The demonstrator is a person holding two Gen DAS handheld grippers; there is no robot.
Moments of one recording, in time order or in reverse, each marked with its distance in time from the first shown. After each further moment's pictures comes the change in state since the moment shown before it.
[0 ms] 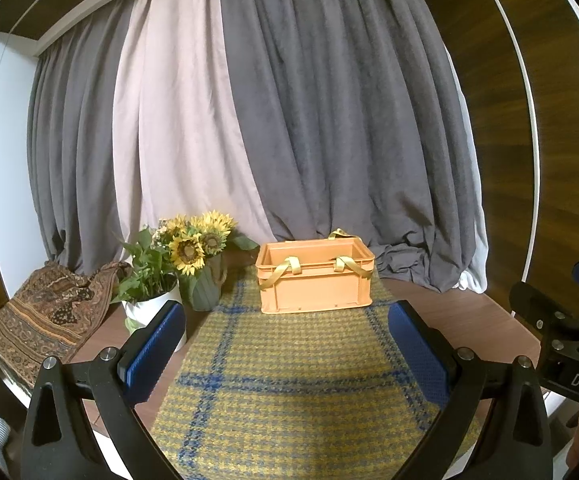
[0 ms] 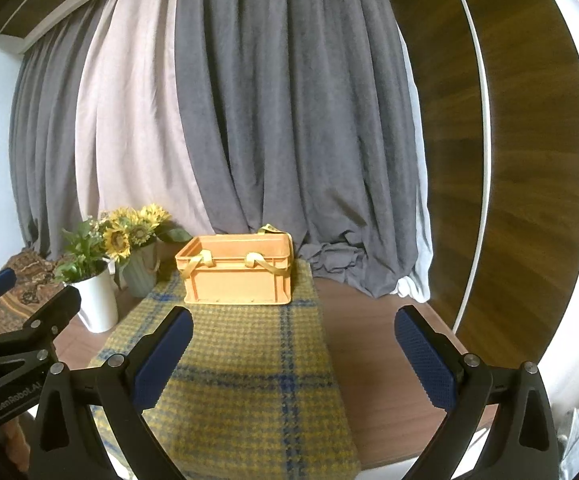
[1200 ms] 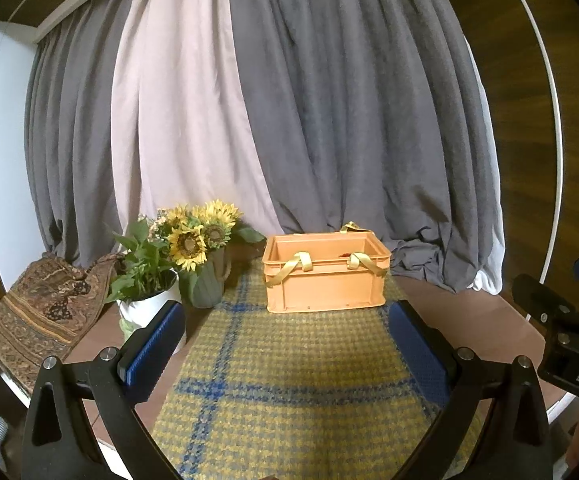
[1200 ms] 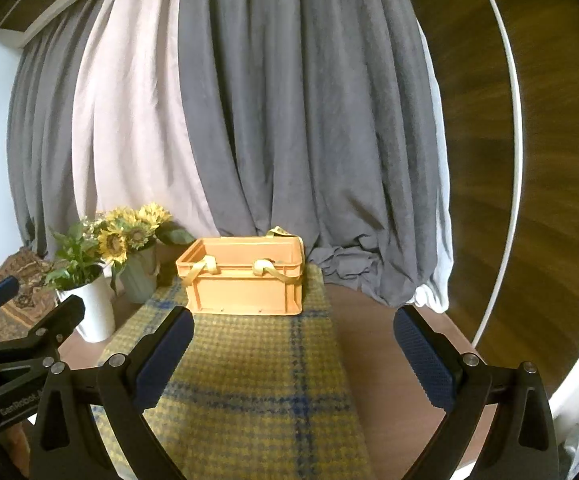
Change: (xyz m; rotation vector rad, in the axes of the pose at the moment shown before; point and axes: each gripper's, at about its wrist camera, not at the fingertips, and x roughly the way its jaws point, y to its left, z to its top) left arm 0.042 0.017 0.005 -0.021 0.034 0.012; right arm 0.047 0.019 0.012 -0.008 0.010 0.014
